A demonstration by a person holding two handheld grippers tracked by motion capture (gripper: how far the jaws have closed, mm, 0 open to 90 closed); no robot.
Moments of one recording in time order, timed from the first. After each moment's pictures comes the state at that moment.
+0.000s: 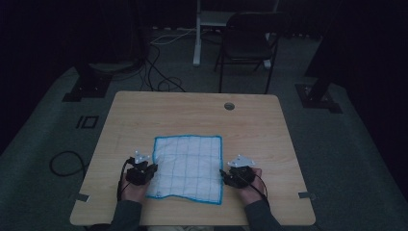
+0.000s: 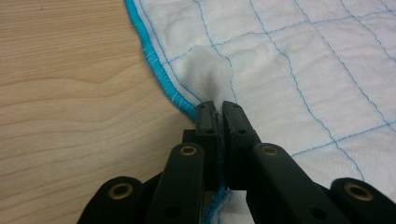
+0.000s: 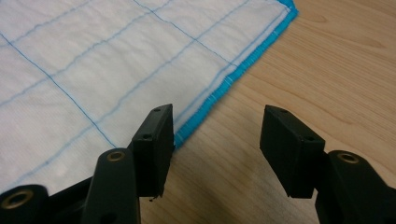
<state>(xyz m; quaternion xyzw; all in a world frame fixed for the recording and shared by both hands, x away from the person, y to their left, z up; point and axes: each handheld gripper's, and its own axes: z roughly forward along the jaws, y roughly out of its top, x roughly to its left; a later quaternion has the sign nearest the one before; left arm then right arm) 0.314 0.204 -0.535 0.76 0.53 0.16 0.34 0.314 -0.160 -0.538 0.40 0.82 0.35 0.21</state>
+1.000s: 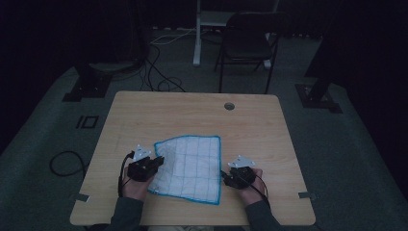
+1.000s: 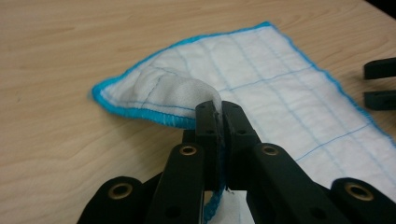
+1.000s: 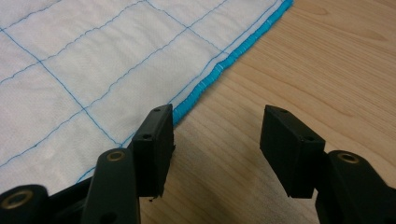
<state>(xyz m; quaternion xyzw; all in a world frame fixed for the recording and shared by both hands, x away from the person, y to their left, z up) 0.307 0.186 -0.488 0.76 0.47 0.17 0.42 0.313 -0.162 -0.539 0.40 0.82 0.34 0.21</state>
